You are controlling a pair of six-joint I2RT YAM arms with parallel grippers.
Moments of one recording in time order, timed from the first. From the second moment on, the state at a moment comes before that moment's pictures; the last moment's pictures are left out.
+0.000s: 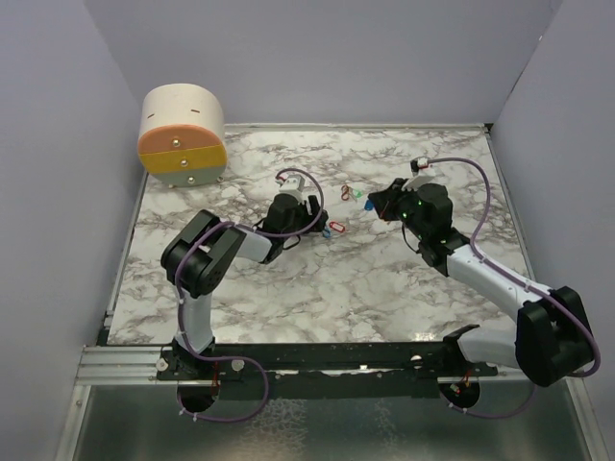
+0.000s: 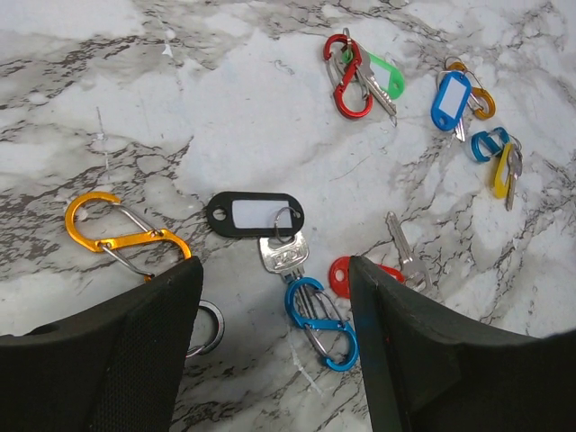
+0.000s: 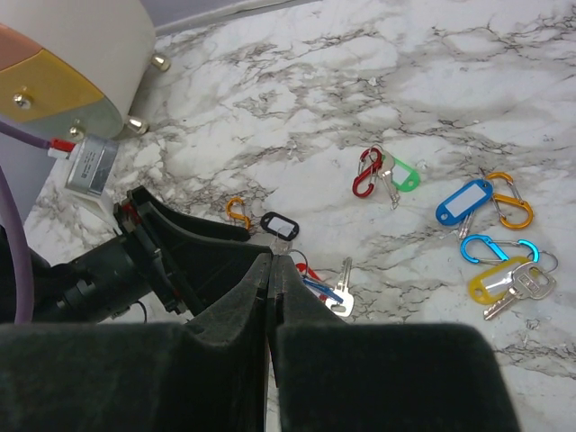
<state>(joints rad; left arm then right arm) -0.58 1.95 0.85 0.68 -0.01 -0.54 0.41 1.24 0.68 0.35 -0.05 0.45</state>
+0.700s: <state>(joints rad) -0.56 1.65 0.65 0.45 -0.07 -0.54 0.41 1.26 0.68 0.35 -0.05 0.45</state>
